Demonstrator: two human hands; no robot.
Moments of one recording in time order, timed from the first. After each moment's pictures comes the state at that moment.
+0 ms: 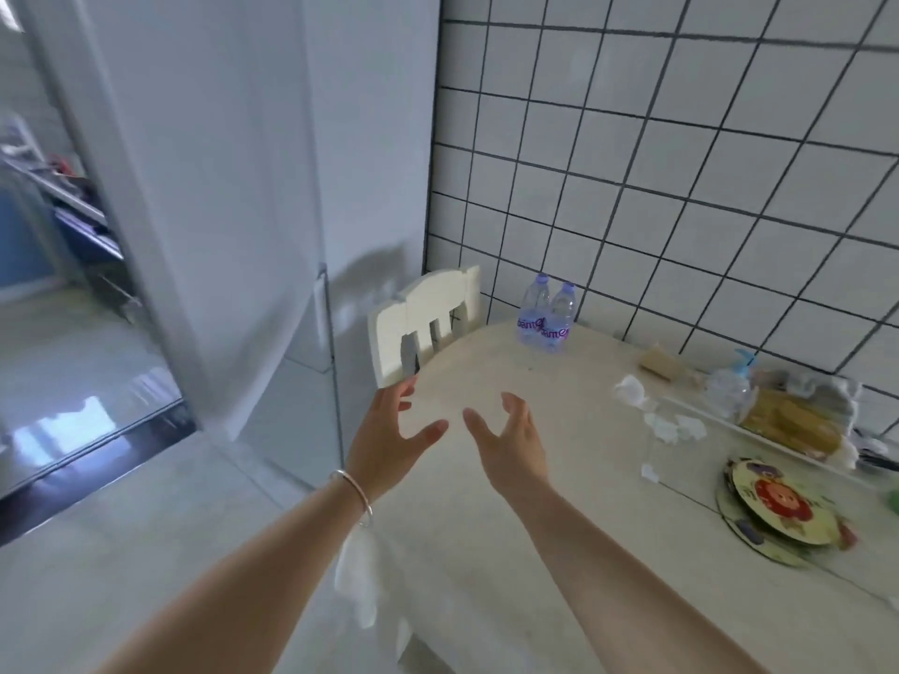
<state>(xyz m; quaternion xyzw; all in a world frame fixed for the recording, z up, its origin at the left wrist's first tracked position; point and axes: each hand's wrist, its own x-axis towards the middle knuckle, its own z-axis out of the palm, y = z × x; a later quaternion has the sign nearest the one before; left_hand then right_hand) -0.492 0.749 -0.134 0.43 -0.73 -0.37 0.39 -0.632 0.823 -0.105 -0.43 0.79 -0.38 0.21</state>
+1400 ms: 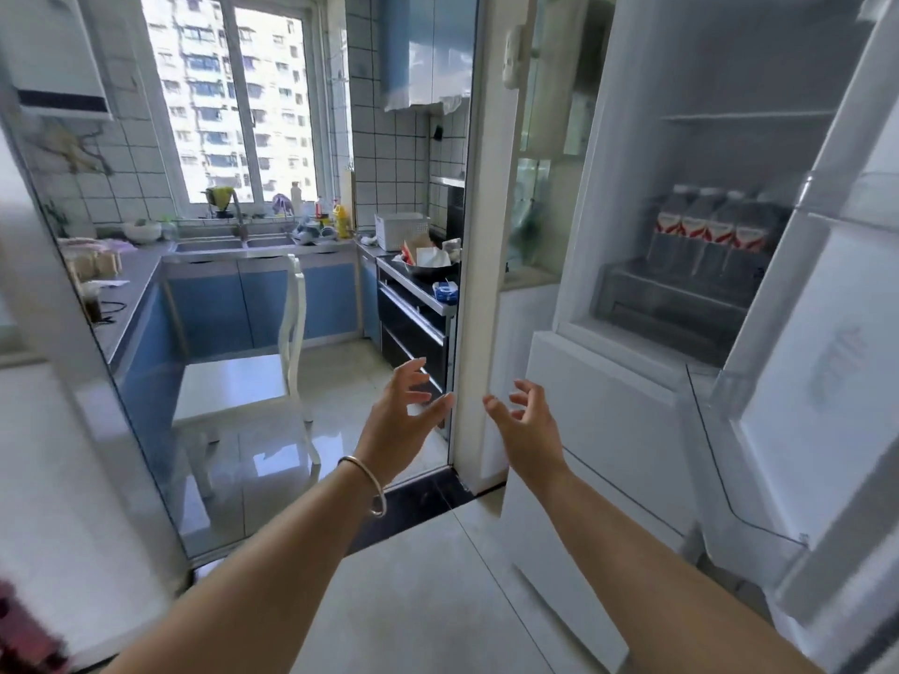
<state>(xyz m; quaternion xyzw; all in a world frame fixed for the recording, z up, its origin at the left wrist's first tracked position) 0.097 0.478 -0.044 0.53 -0.63 -0.22 0.52 -0.066 0.466 -0.044 -0.58 0.58 -0.46 0.33</state>
